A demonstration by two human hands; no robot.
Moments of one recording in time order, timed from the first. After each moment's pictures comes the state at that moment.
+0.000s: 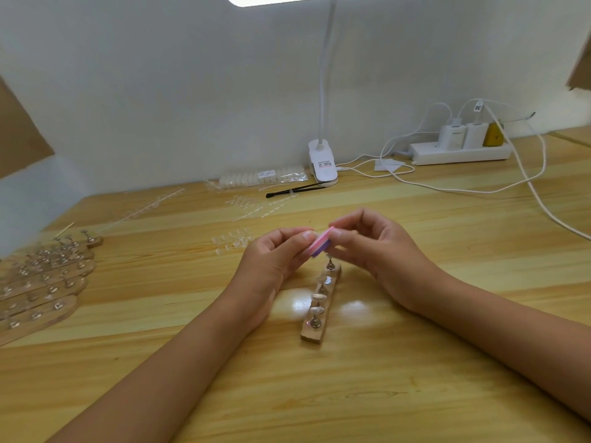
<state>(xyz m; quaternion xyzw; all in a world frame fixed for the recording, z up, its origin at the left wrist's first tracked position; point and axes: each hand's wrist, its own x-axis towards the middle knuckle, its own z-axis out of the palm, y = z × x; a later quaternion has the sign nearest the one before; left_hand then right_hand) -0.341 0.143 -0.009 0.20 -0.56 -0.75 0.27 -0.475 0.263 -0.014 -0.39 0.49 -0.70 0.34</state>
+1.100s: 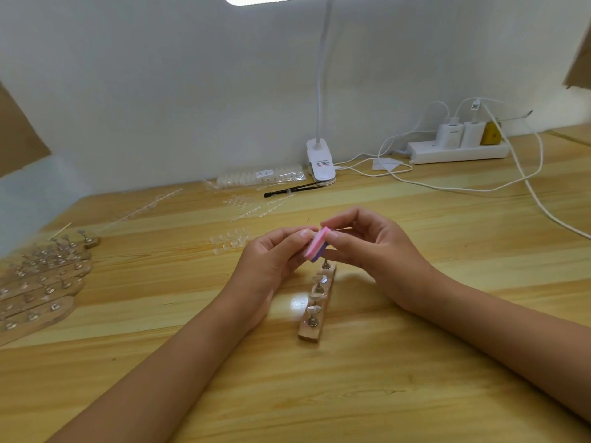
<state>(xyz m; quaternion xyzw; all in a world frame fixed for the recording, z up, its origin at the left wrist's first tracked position) -0.340 0.144 -0.009 0.18 -0.59 -0.74 0.26 -0.470 0.265 -0.010 -0.43 0.49 -0.69 0.31</state>
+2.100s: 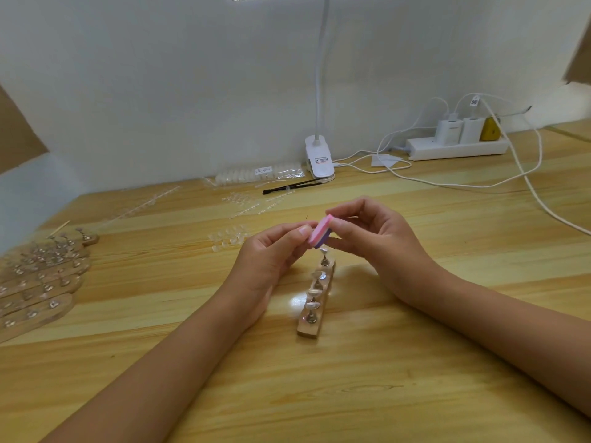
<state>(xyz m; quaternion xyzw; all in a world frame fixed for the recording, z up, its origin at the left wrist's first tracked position) -0.340 0.144 -0.008 0.17 -0.61 -0.73 0.27 -0.468 0.266 -0.008 -0.44 0.48 -0.70 0.30</state>
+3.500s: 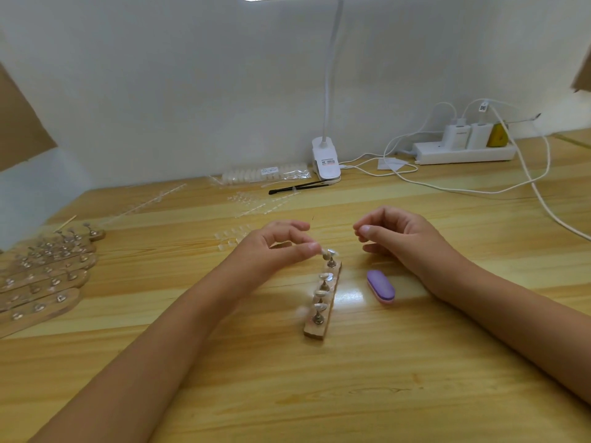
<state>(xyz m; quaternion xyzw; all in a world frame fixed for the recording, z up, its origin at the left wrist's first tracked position) -0.321 0.129 0.010 0.21 -0.79 -0.55 0.17 -0.499 0.275 -0.009 -0.39 0.64 -0.61 0.25</state>
